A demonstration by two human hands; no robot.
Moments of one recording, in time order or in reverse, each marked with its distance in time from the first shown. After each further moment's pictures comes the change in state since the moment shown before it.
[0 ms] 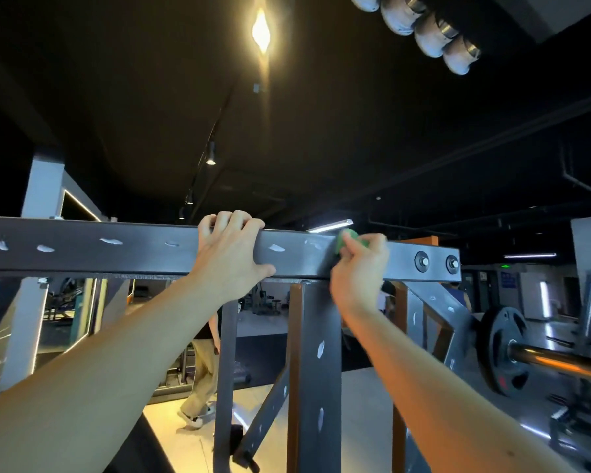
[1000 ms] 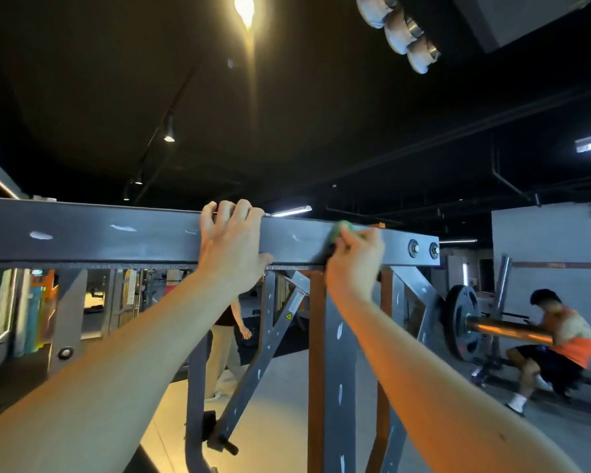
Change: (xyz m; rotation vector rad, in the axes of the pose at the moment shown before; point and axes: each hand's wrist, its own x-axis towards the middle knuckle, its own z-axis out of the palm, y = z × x) left_hand -0.007 -0.036 0.001 -0.087 0.009 0.022; right_hand -0.027 -0.043 0.020 -0.089 0.061 0.121
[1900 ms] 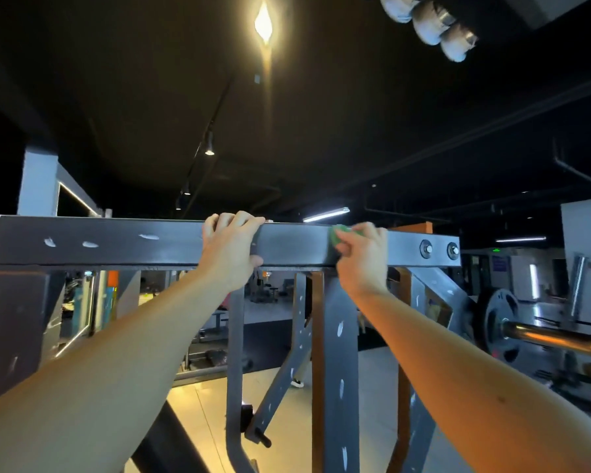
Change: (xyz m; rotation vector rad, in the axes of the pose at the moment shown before) left_hand -0.004 -0.004 -0.018 -0.006 -0.118 -0.065; right_hand 0.026 0.023 -0.022 -0.078 -0.228 -0.275
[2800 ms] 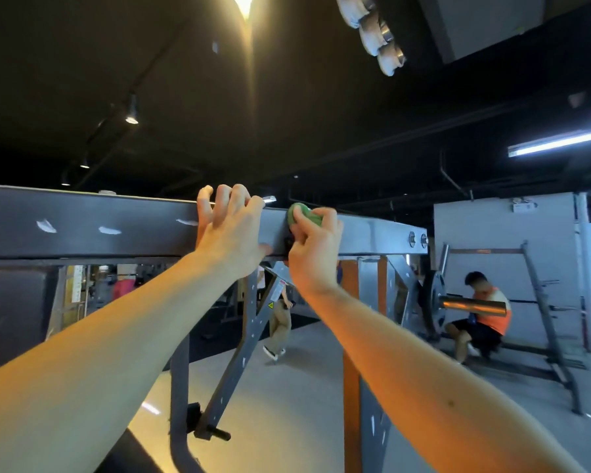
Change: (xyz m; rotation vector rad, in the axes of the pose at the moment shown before) left_hand 0.002 -0.094 -0.011 -0.076 0.064 0.153; right_hand -0.041 -0.165 0.086 -0.011 0.130 0.004
